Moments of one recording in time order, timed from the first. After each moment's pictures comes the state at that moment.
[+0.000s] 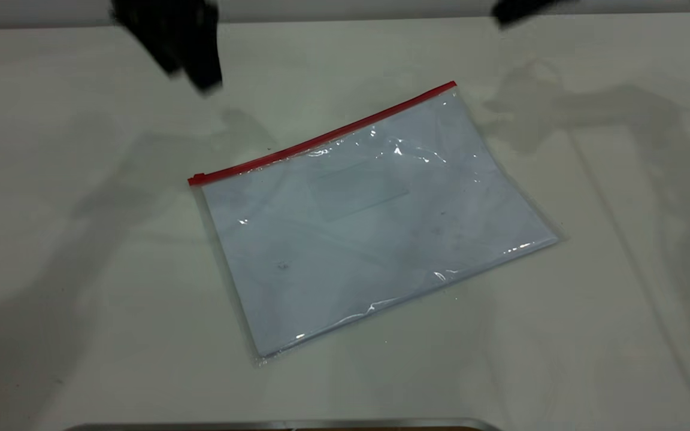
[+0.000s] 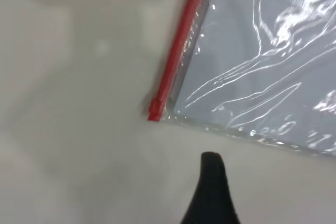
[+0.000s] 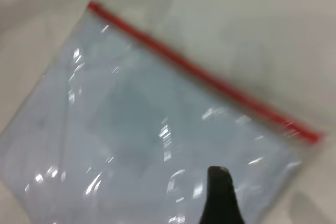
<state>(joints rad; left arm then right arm) -0.28 2.24 -1.75 -0.25 1.01 0.60 -0.02 2.55 -2.09 0.89 1.18 -1.27</state>
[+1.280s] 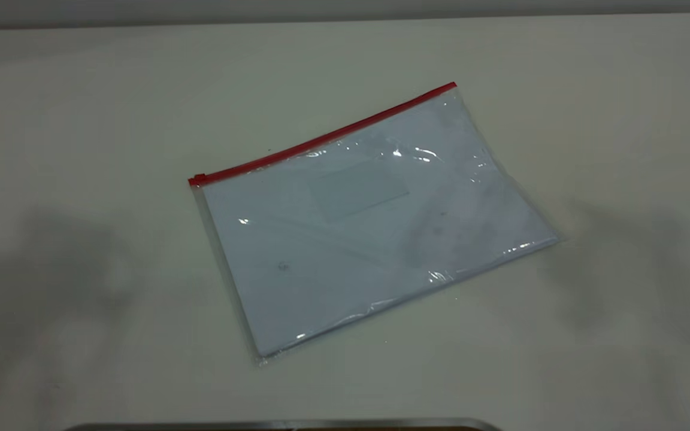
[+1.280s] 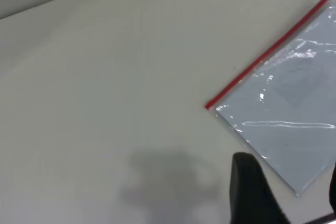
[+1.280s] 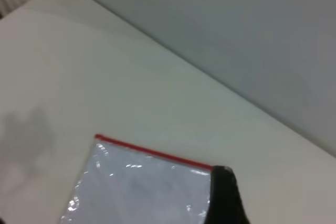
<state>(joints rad) -0.28 1.28 -1.55 -0.03 1.17 0.07 0.10 1.31 -1.80 0.50 1.24 -0.54</state>
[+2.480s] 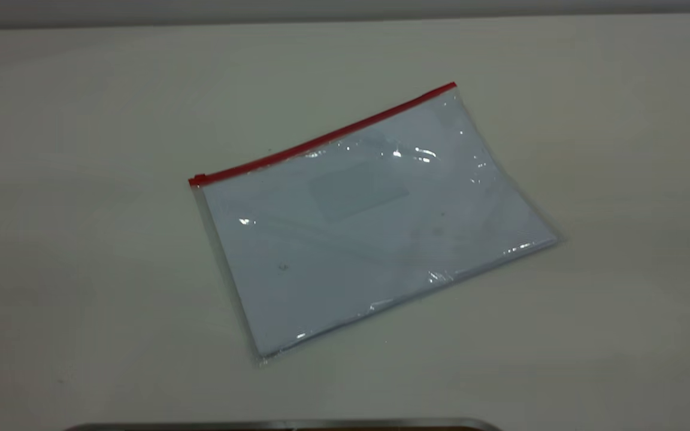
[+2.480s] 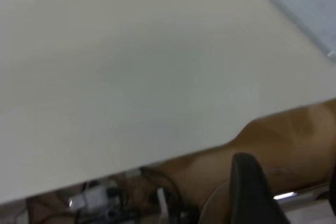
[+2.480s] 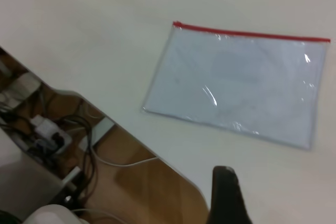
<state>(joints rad) -0.28 0.31 -0.57 0.07 1.17 -0.01 0.10 0.31 -0.73 0.54 1.24 -0.50</state>
